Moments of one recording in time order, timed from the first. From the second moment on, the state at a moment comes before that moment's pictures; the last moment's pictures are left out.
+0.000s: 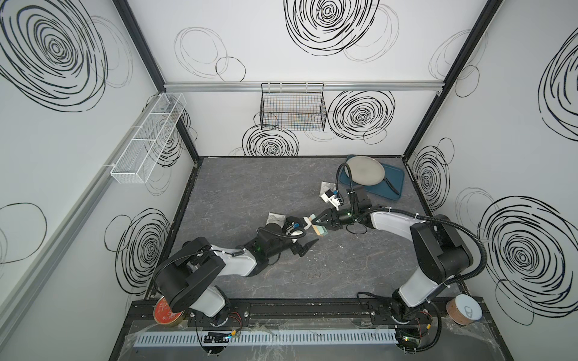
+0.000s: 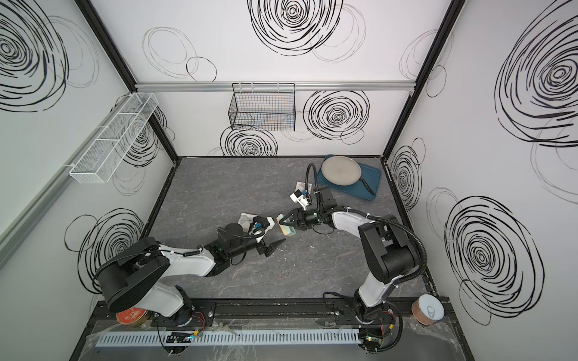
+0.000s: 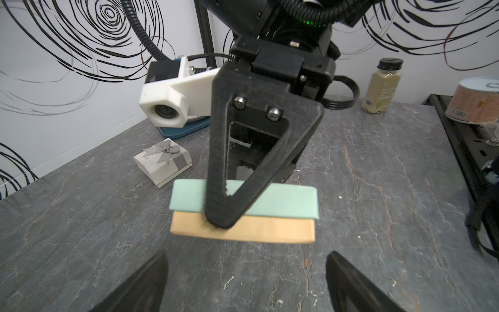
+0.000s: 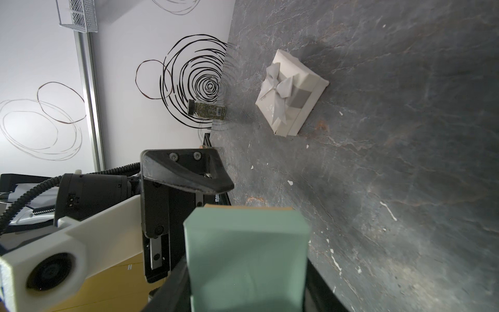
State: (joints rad) left arm -0.75 1.52 0.41 0.88 0.25 0.16; right arm 0.42 1.67 0.87 -0.04 -1.10 0.46
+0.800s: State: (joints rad) left arm -0.75 1.55 0.41 0.89 0.22 0.16; right arm 0.48 1.67 0.87 -0.01 -1.10 0.48
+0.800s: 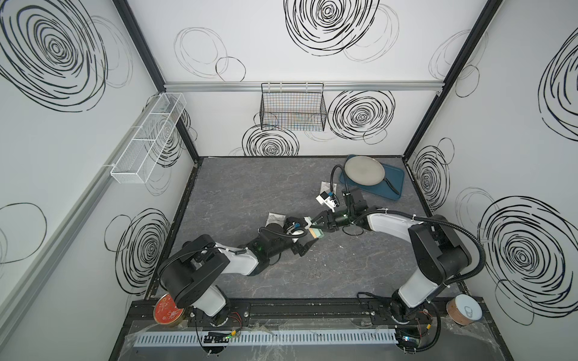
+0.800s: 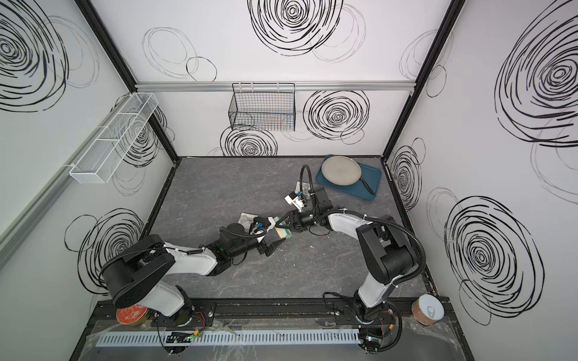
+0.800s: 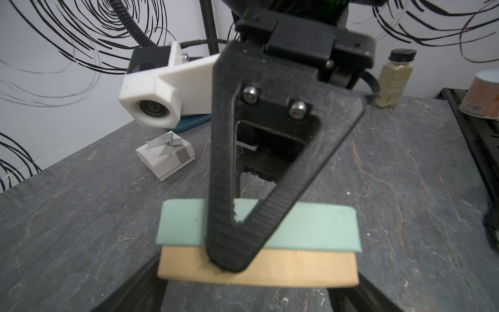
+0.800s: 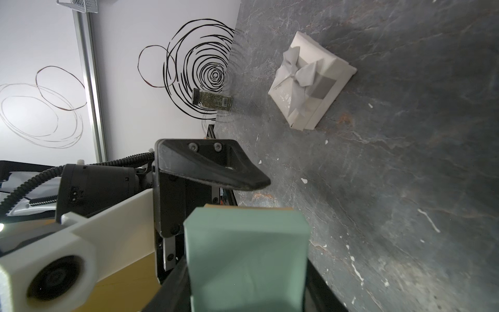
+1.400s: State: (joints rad) left arm -0.75 1.55 0.41 0.89 0.22 0.16; right arm 0.48 1.68 0.87 0.00 -1.10 0.48
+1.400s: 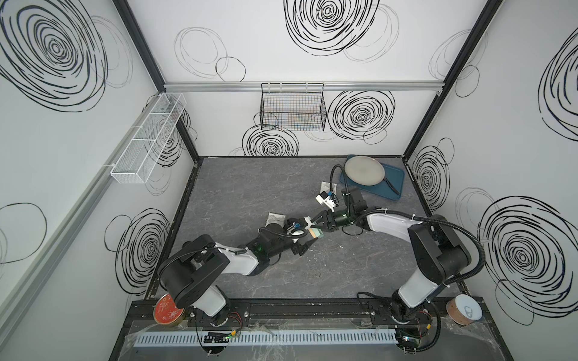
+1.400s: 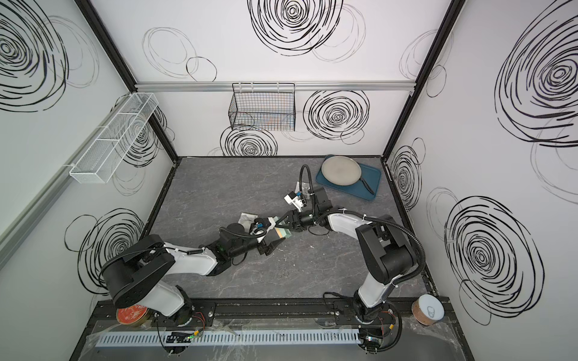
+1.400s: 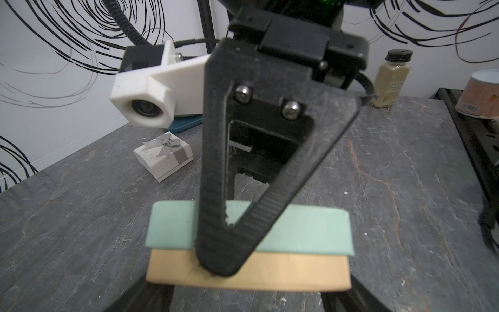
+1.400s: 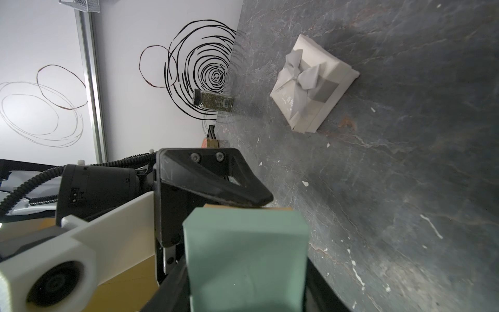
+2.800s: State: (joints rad) left arm -0.75 1.53 0.41 0.89 0.25 0.20; right arm 0.47 1.68 0.86 0.03 -1.13 0.52
